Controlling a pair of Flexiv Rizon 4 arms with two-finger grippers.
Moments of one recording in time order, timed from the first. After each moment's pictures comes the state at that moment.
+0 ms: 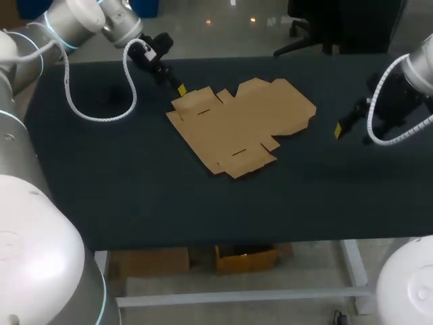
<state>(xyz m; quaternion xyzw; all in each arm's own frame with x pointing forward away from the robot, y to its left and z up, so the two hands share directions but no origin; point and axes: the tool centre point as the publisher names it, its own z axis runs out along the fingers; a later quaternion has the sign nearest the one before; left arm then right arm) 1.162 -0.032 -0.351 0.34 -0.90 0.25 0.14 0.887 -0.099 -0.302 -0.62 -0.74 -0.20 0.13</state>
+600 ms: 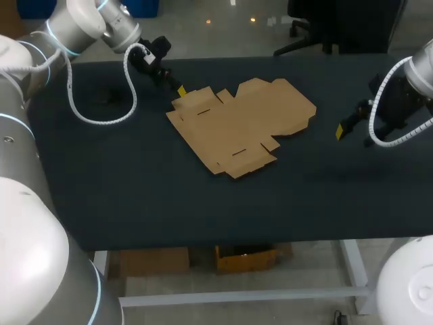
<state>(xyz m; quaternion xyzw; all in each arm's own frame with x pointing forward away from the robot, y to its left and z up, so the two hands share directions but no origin) 1.179 -0.027 -0.370 0.36 -0.89 0.26 0.14 0.885 -0.102 -0.305 -0.63 -0.74 -0.21 0.14</state>
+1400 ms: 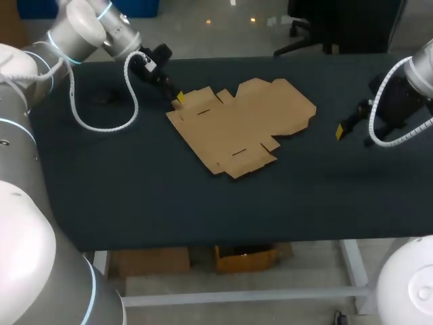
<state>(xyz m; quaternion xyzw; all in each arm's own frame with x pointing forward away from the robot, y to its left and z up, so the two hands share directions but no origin) 1.168 -0.035 -0.388 0.35 -0.88 0.27 0.16 0.885 -0.102 -0.305 -0.63 -0.74 -0.21 0.14</state>
